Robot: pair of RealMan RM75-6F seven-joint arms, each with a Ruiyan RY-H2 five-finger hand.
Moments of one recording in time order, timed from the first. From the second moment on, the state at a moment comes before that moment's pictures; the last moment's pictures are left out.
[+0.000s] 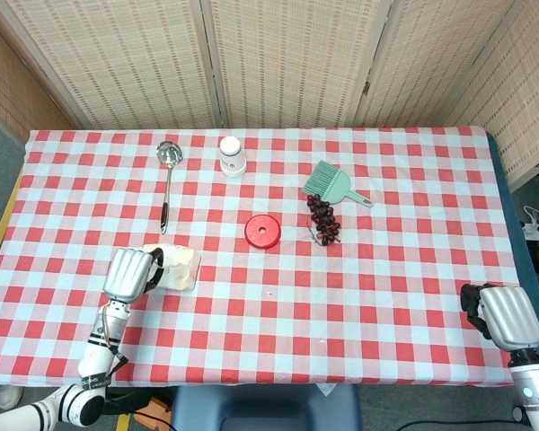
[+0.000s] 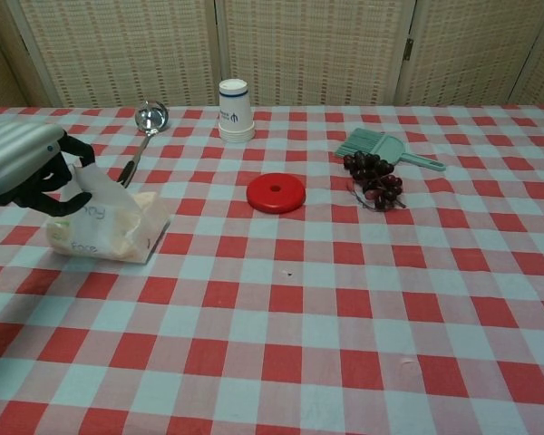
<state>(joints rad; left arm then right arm) -0.49 -1.65 -0.19 -1.27 1.38 1.29 0.35 0.13 -1.07 0.03 -1.65 -1.49 1.37 -0.05</state>
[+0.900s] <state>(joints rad) -0.62 -1.56 -0.34 -1.30 1.40 1.33 0.42 0.13 -1.07 0.02 -1.66 -1.49 1.35 -0.07</state>
